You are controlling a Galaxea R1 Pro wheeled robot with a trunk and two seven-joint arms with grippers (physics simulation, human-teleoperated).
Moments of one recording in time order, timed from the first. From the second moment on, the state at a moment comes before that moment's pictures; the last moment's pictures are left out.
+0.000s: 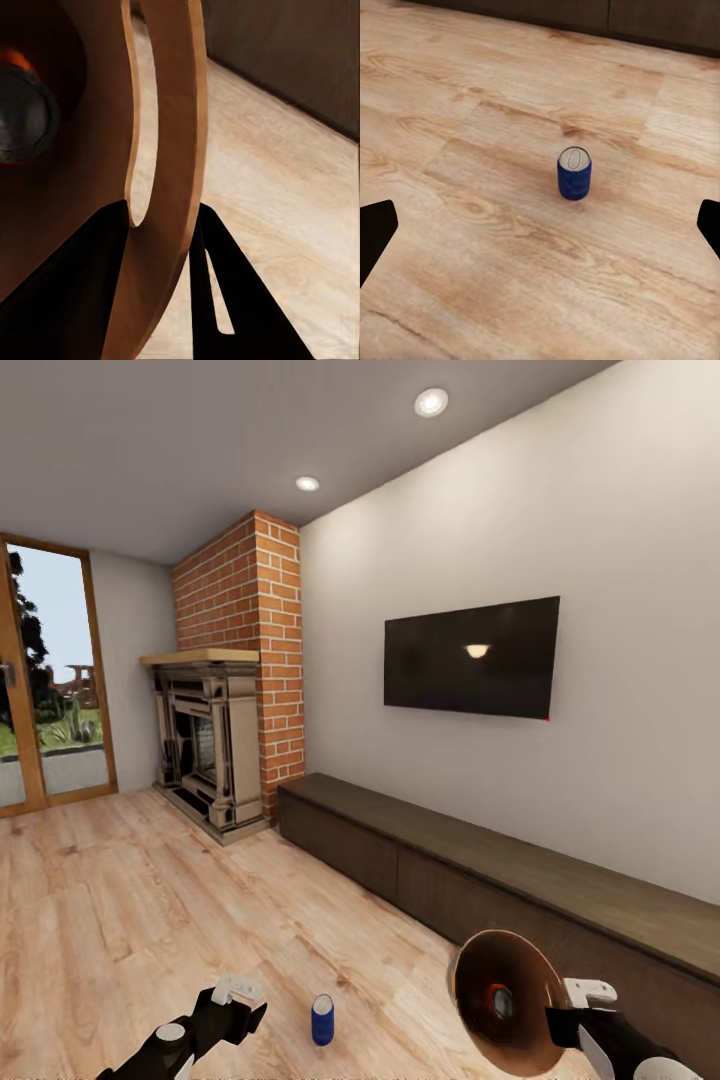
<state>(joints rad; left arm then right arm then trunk) -0.42 0.13 -0.27 -0.45 0.08 0.00 -0.18 -0.58 -0.20 -0.34 -0.17 0.28 0.19 0.03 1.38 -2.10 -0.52</state>
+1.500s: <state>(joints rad) -0.42 0.11 -0.27 -0.45 0.07 0.06 -0.18 -0.94 -0.23 -0.28 -0.39 0.38 1.05 0.12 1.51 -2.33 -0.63</state>
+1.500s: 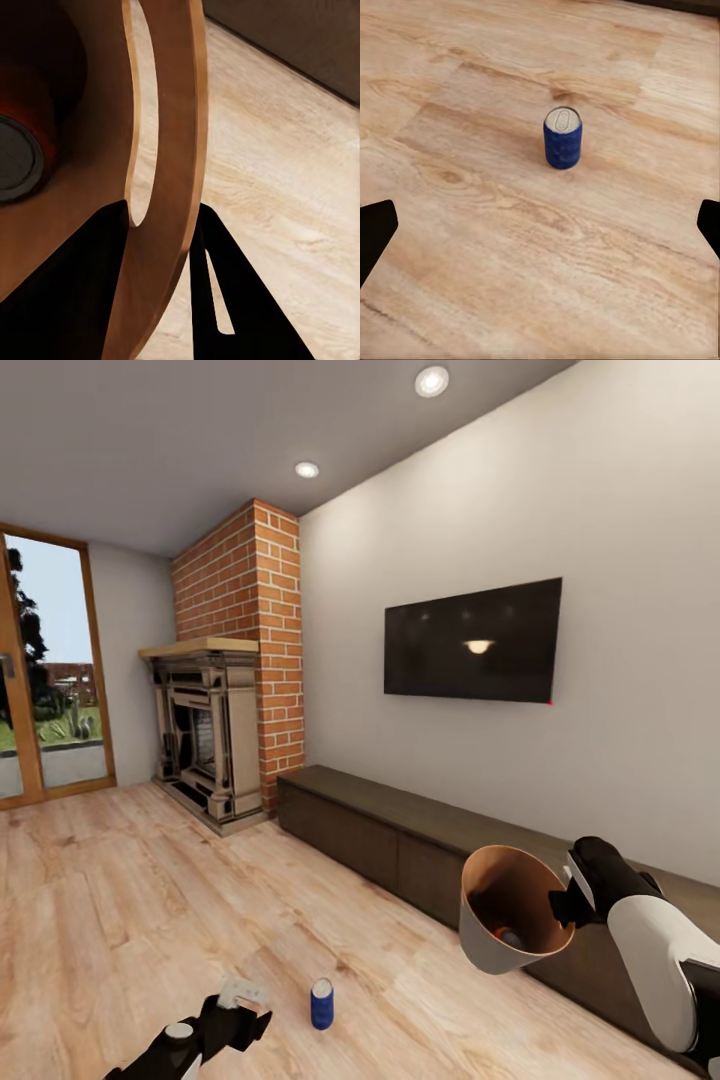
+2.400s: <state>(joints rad) -0.42 0.10 -0.27 -0.45 0.08 0.10 -0.18 -0.93 -0.23 -0.28 -0.39 0.38 1.05 0.12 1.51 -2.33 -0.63</state>
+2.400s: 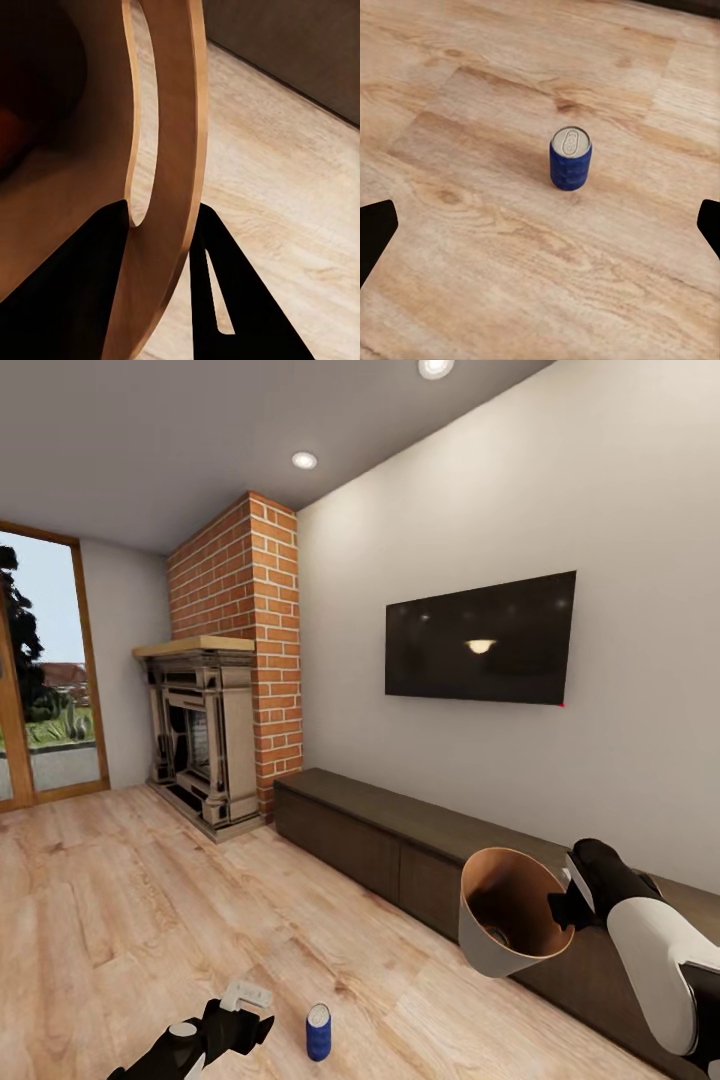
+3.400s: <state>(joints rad) -0.71 0.04 -0.27 -0.45 0.09 0.46 -0.21 -0.92 -0.26 -0.28 -0.39 0.37 1.00 0.12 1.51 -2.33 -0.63</state>
